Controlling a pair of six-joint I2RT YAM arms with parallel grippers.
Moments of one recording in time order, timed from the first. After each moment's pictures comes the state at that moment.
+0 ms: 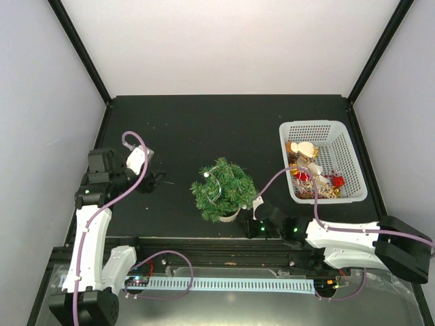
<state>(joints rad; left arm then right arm) 0.13 0.81 0.83 -0.76 0.66 0.40 1.13 1.08 0.28 0.09 0.02 0.79</state>
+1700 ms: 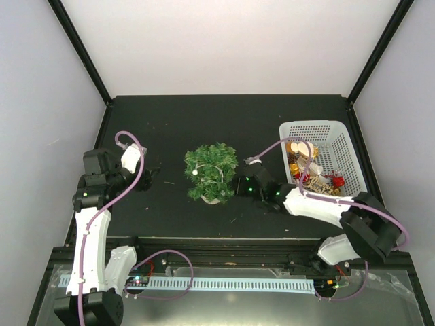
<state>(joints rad) 0.18 0.78 0.81 -0.72 0.61 0.36 0.85 1.44 0.66 0.08 0.08 0.79</state>
